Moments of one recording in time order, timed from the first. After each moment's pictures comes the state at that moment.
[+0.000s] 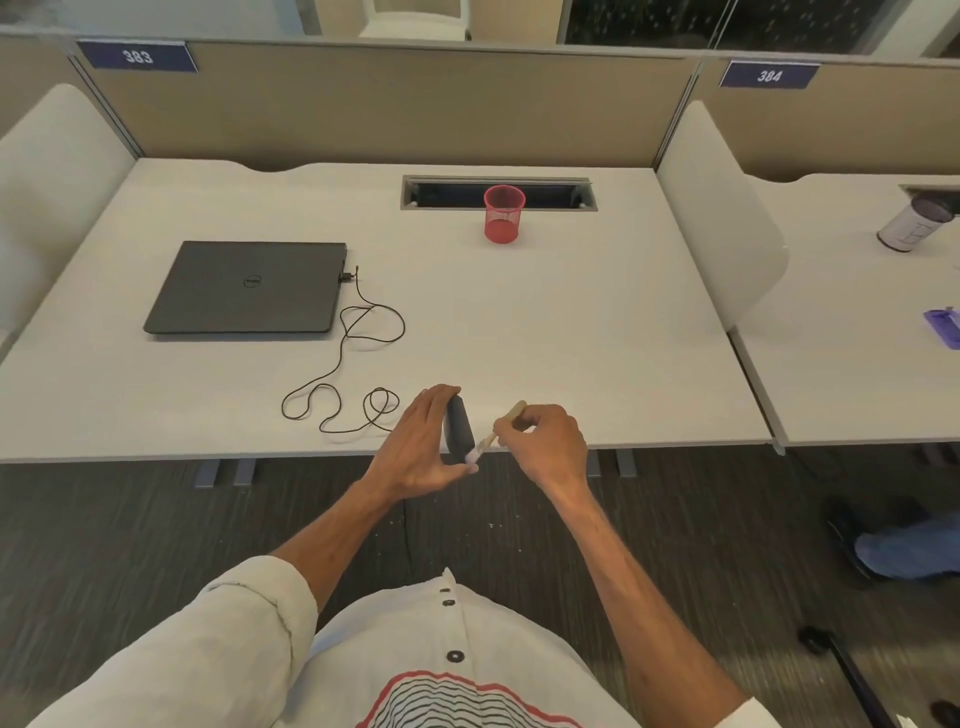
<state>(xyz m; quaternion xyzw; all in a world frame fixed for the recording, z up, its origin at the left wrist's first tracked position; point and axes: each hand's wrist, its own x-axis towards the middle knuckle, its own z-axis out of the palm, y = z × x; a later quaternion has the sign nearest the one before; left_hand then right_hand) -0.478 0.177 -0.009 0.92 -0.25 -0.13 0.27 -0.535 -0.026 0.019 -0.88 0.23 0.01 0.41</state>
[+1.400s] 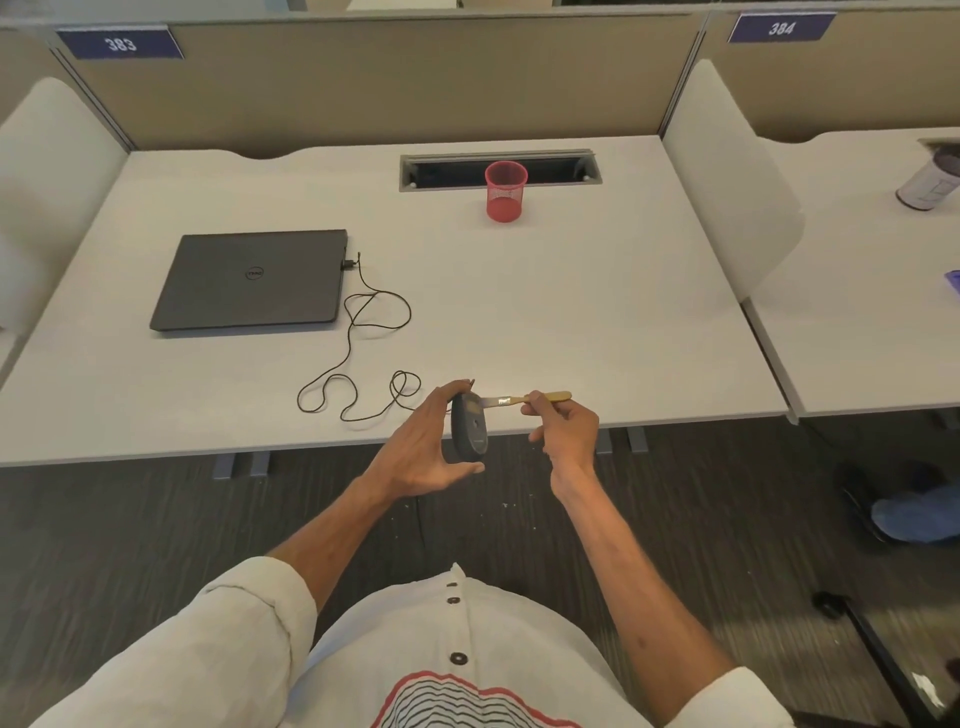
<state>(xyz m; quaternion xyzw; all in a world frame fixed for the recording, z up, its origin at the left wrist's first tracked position) -0.483 0.197 -0.013 0.88 -0.28 -0.18 0.35 -0.537 -0.020 -0.009 -0.62 0.41 -0.07 0.66</state>
